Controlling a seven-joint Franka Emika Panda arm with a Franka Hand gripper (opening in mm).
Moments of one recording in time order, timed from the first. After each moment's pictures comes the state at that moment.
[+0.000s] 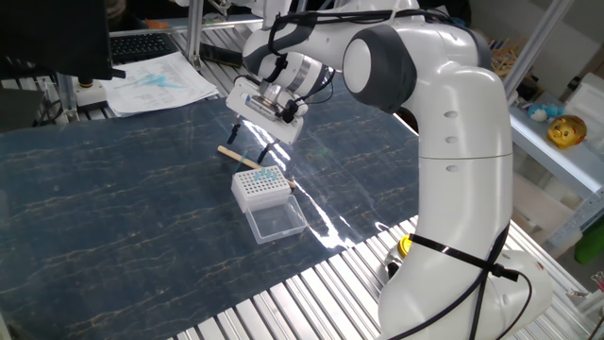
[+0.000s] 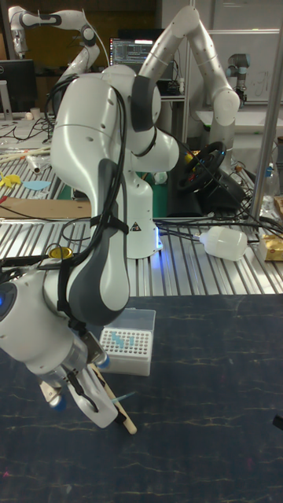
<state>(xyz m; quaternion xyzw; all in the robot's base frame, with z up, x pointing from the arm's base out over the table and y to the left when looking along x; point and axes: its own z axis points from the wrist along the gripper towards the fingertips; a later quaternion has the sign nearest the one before) 0.626 -0.068 0.069 -0.47 -0.85 -0.16 0.17</state>
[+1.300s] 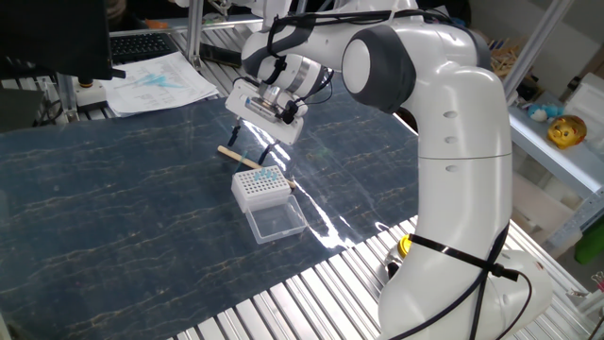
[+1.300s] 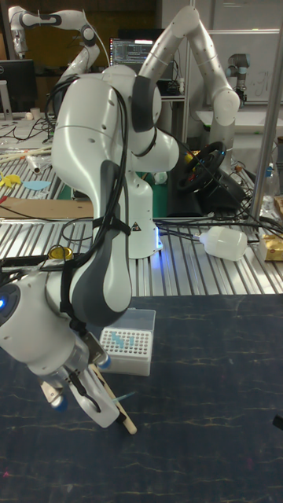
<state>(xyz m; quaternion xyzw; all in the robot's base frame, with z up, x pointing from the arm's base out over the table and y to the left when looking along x) 0.624 -0.069 0.066 -0.46 -0.86 -0.14 0.17</state>
